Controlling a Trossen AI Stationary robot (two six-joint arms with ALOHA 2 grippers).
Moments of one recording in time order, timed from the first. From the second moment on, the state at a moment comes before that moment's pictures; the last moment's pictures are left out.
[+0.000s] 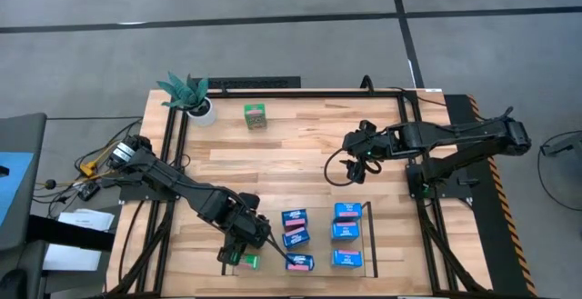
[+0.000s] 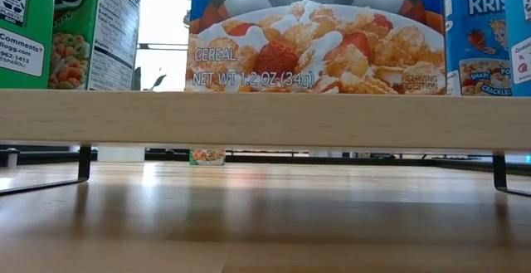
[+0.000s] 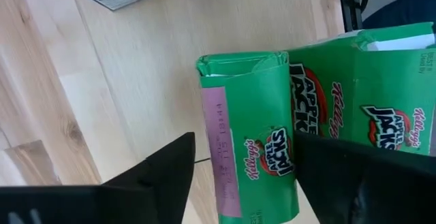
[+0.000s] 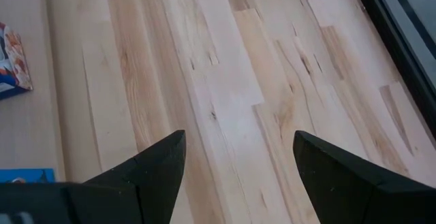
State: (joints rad) left arm -0.51 1.74 1.57 -1.09 0.01 -0.28; right arm 0.03 1.18 0.99 -0.73 0.29 0.21
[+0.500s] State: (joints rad) left arm -0.48 1.74 1.66 -1.14 0.10 -0.34; right arm 0.03 1.18 0.99 -0.73 0.29 0.20
